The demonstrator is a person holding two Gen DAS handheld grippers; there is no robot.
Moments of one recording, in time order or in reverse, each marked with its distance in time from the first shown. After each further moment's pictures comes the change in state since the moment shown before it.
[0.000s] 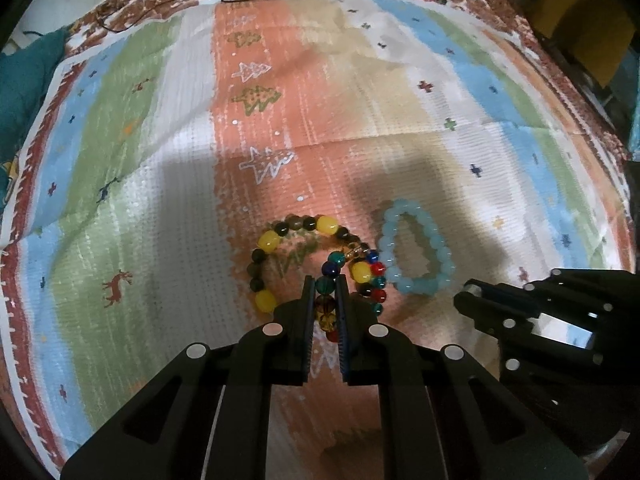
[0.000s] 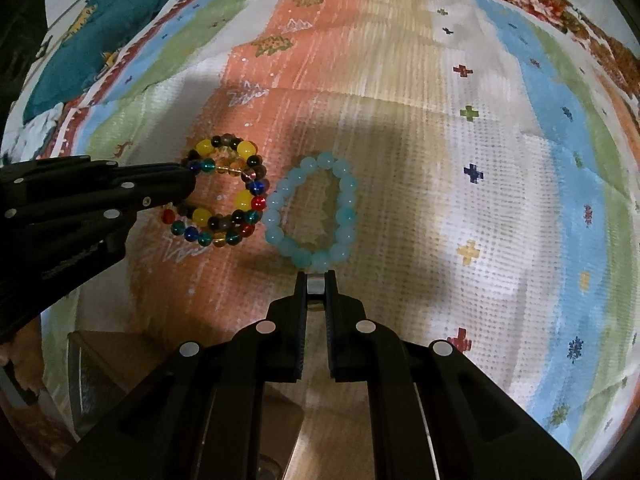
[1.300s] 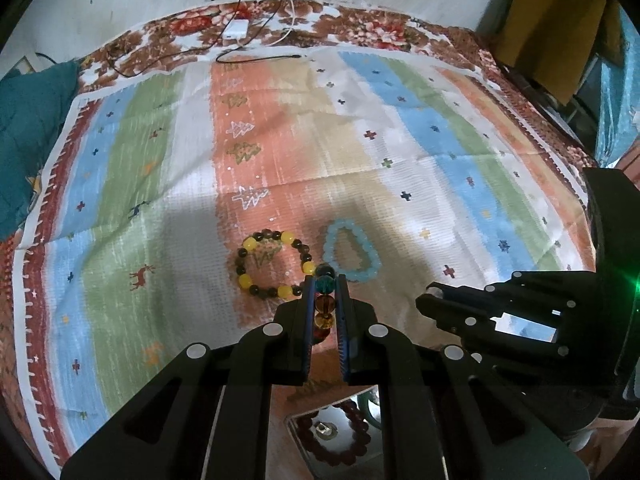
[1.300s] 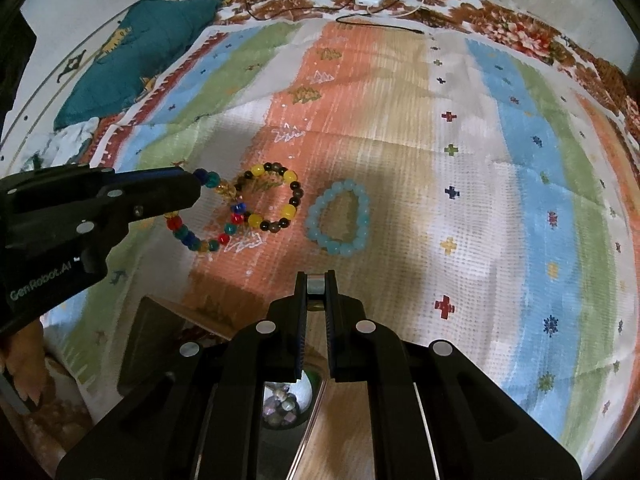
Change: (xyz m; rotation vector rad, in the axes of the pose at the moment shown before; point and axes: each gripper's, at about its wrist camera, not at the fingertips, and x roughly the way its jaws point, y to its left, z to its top) left arm -0.084 -0.031 -0.032 0.023 -0.166 -0.037; right arm -0.066 0.018 -0.028 -0.023 -0.144 0.027
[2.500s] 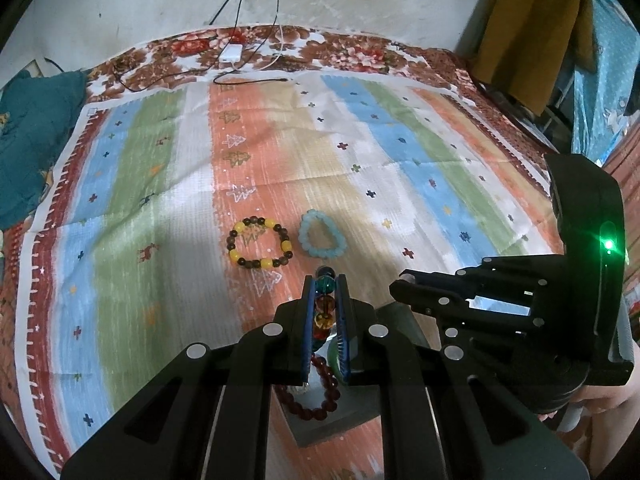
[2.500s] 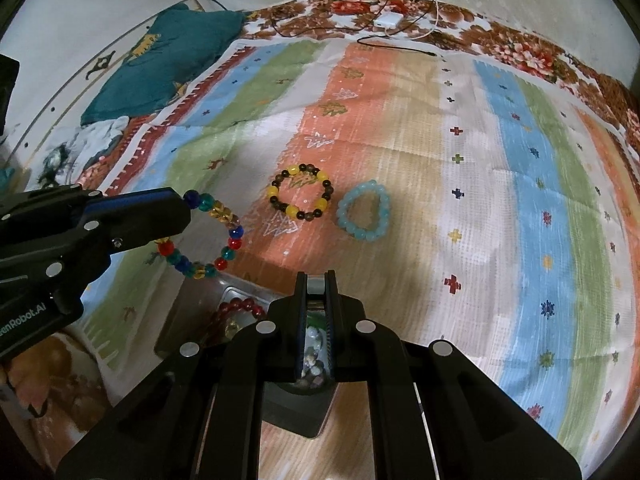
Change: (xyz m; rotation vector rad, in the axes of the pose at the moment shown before) left arm -0.055 -0.017 -0.046 -0.002 -0.092 -0.044; right arm -0.039 0.018 -0.029 -0.043 -0.066 0.040
